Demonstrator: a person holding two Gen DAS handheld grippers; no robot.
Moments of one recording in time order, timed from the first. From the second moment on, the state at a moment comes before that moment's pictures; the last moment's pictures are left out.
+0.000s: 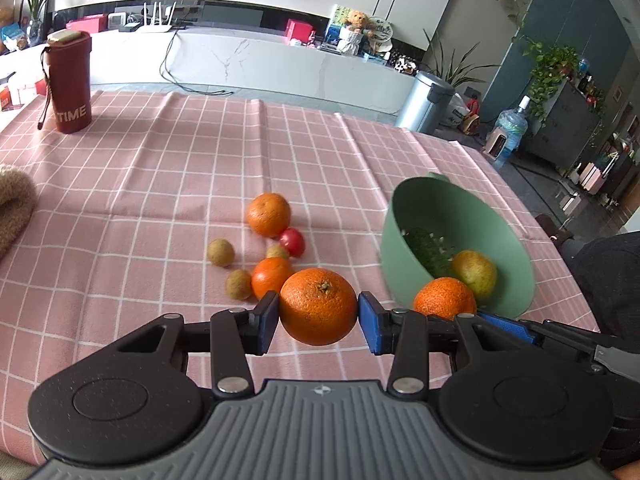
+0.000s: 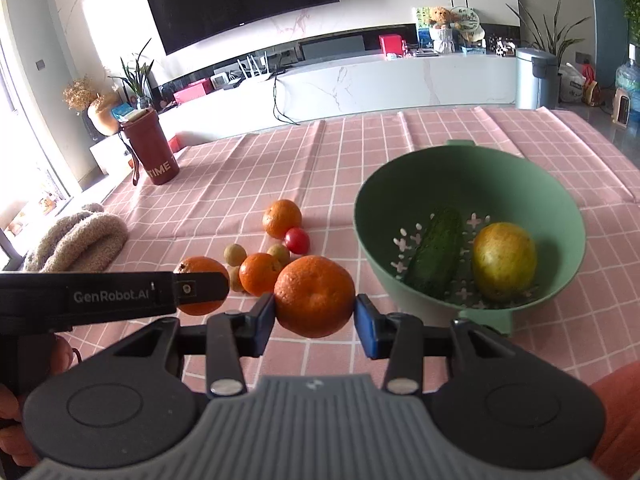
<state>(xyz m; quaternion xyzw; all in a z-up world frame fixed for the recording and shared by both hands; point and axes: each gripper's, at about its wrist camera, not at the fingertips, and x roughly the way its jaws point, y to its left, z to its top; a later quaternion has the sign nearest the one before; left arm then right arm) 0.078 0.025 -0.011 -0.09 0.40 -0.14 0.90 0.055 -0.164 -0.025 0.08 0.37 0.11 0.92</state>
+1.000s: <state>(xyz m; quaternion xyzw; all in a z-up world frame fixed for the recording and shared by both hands) 0.203 -0.109 -0.033 0.02 0.50 -0.19 0.85 0.193 -0.277 -0.026 -0.08 0.42 0.16 0.89</state>
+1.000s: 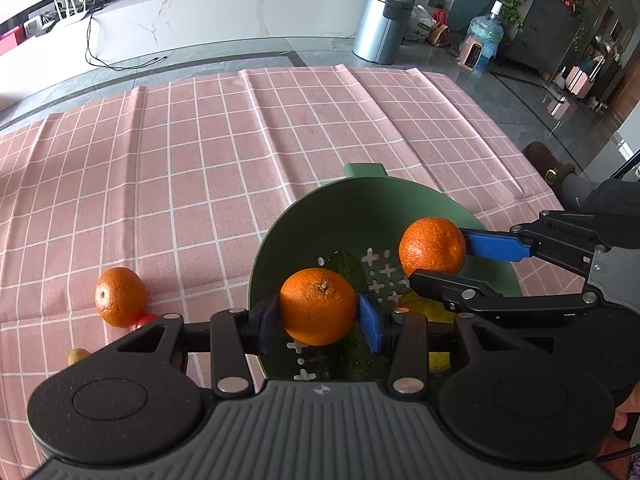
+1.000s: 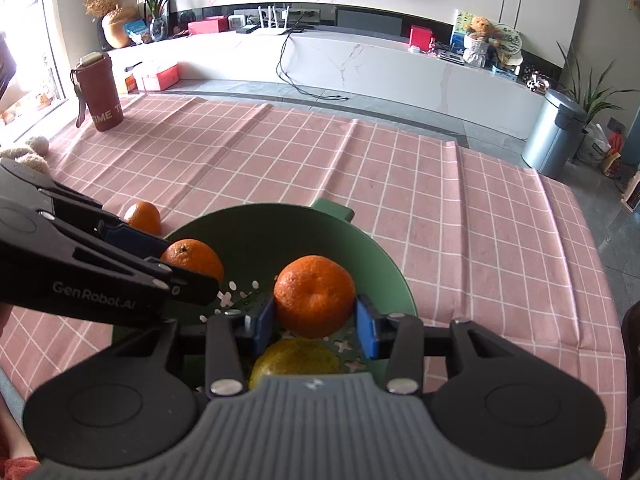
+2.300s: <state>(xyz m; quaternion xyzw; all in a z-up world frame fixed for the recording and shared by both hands) 0.165 -0.085 0.033 0.04 0.43 -0.20 0.88 0.160 -0.255 0.000 -0.06 0.40 0.14 0.90</state>
